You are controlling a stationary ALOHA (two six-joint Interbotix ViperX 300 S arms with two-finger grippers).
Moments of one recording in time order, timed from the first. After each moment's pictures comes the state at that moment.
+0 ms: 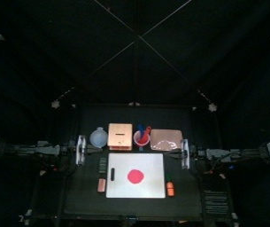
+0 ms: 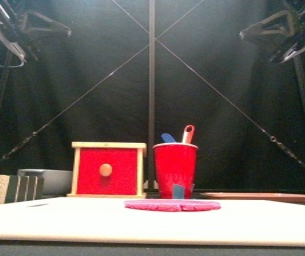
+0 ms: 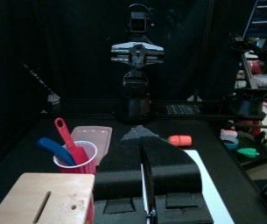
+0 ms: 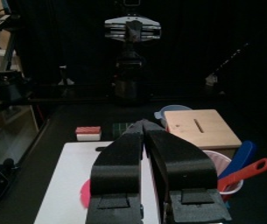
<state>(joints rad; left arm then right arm) 0.00 -0.96 1.19 0.00 -0.30 0.00 0.00 -0.97 1.17 0.00 -0.29 0.00</state>
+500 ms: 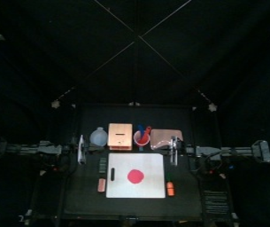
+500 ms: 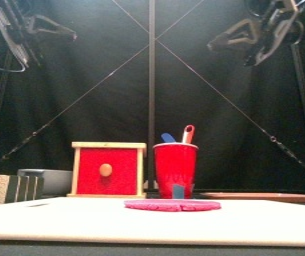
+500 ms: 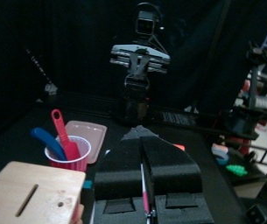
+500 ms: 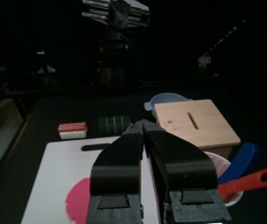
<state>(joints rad) 0.00 -0.89 1.18 -0.19 -0.36 -0.03 -0.09 -0.65 0.97 0.01 -0.28 0.01</state>
